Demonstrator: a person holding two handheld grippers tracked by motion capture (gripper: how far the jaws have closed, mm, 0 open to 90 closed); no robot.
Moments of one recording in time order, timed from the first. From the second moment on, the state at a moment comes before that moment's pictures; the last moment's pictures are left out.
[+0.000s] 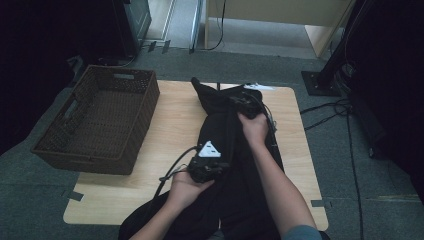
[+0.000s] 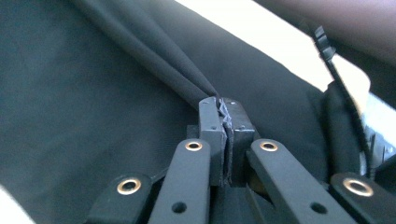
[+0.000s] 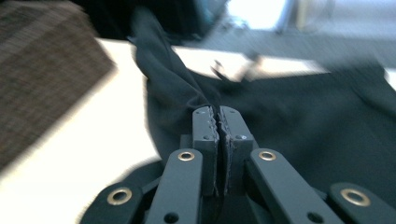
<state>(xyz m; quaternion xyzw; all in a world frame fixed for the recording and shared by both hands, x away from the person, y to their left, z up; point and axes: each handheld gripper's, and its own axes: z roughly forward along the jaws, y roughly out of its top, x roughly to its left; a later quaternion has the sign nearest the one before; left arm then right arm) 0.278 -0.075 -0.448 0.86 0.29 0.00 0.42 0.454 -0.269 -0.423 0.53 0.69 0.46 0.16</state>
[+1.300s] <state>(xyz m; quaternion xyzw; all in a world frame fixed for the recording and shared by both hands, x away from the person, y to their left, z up) 0.300 0.087 -0.496 0.86 0.42 0.03 0.30 0.474 -0.146 -0.508 0.51 0.77 0.36 0.15</state>
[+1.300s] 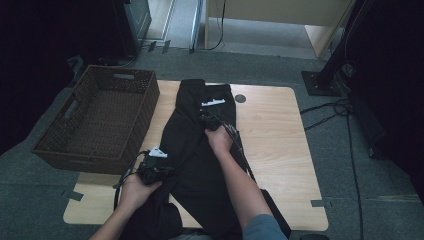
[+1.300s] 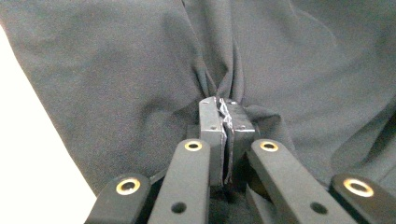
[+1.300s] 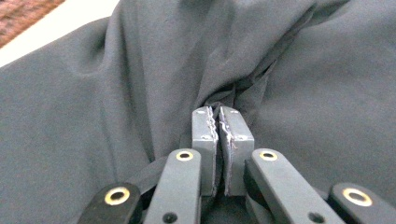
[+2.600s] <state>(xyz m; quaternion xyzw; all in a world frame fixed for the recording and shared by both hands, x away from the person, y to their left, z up) 0.309 -0.006 -0.439 0.86 0.35 0.02 0.37 0.463 -0.246 -0.465 0.53 0.74 0.38 0.16</state>
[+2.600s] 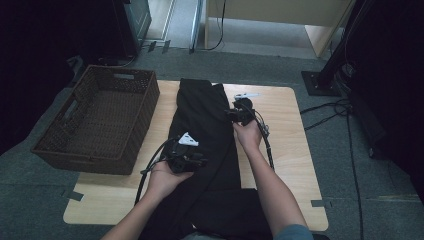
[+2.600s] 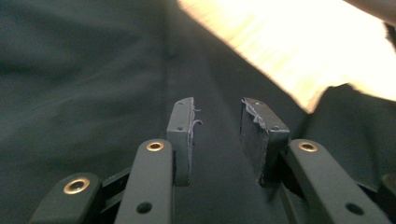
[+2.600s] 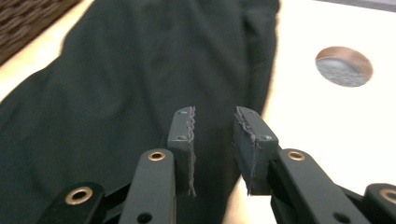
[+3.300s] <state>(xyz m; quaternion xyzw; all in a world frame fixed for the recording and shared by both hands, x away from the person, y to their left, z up) 0.323 0.053 -0.492 0.86 0.39 0.04 0.33 0.340 -0.231 -0.487 0.41 0.82 0.37 0.16</state>
